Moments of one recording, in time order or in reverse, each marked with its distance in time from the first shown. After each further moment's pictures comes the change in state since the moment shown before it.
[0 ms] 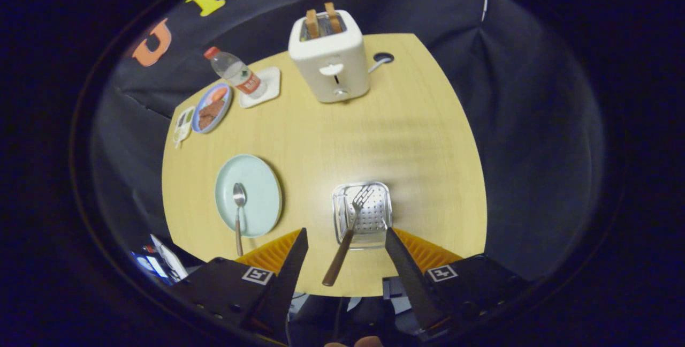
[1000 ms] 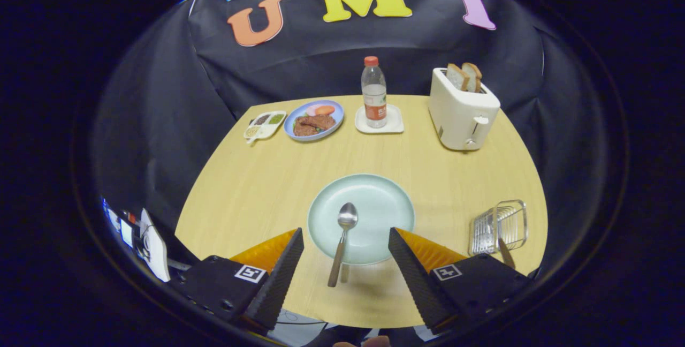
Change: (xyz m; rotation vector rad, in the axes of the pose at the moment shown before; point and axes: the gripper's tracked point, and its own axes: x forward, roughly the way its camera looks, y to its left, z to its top) arm 0.049 0.233 -0.059 -0.195 -0.308 0.116
